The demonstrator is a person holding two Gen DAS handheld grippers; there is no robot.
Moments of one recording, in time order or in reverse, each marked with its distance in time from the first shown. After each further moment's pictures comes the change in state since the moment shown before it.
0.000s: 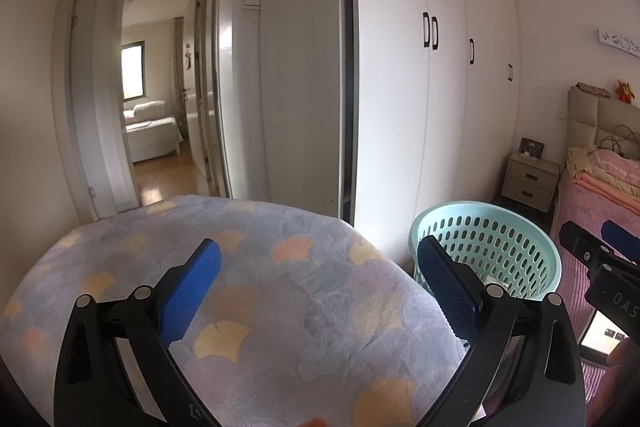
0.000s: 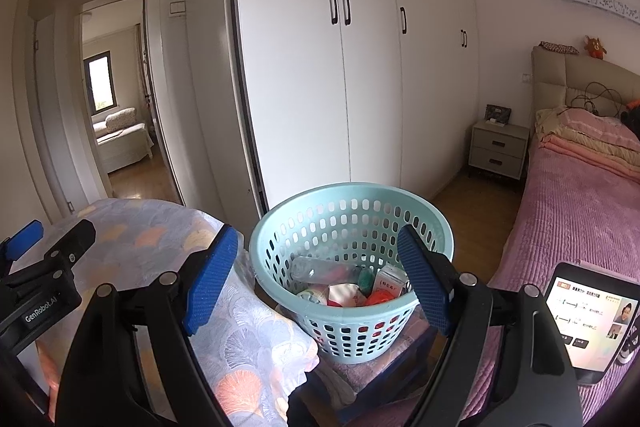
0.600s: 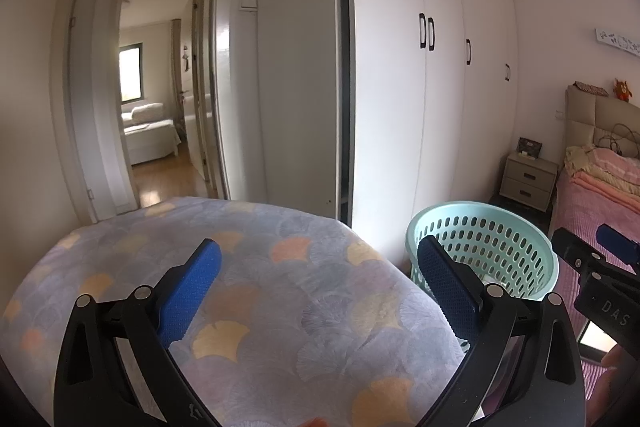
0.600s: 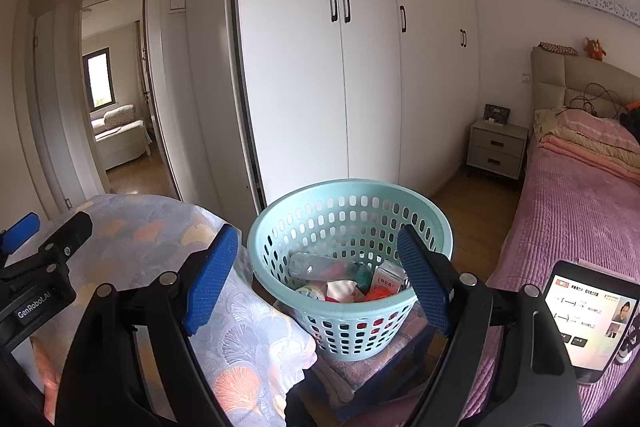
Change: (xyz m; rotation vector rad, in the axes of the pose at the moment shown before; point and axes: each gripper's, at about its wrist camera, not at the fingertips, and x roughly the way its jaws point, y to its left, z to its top) left arm -0.002 0.000 -0.001 0.007 -0.004 -0.007; right arm 0.002 0.001 -0.004 -0.008 0.008 -0.008
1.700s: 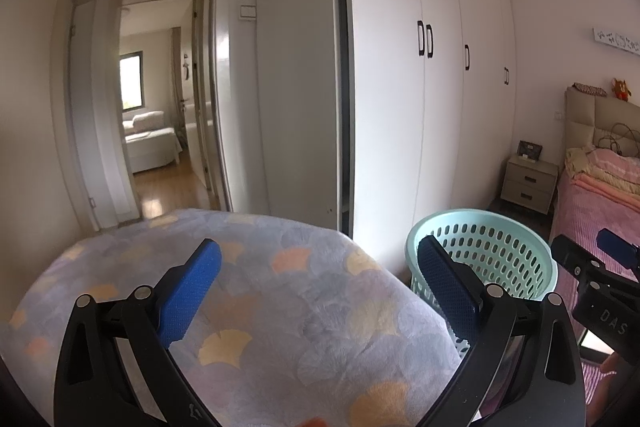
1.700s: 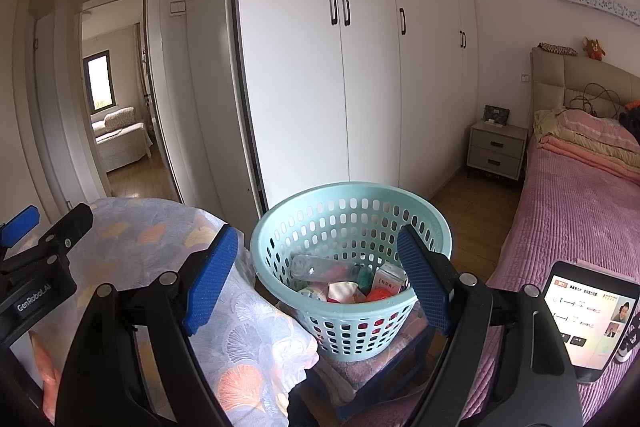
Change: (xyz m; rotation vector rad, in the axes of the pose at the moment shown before) left arm -0.006 0.001 0.012 0.015 -0.028 0.007; right arm -0.009 0.000 0.003 0.001 -0.016 0.001
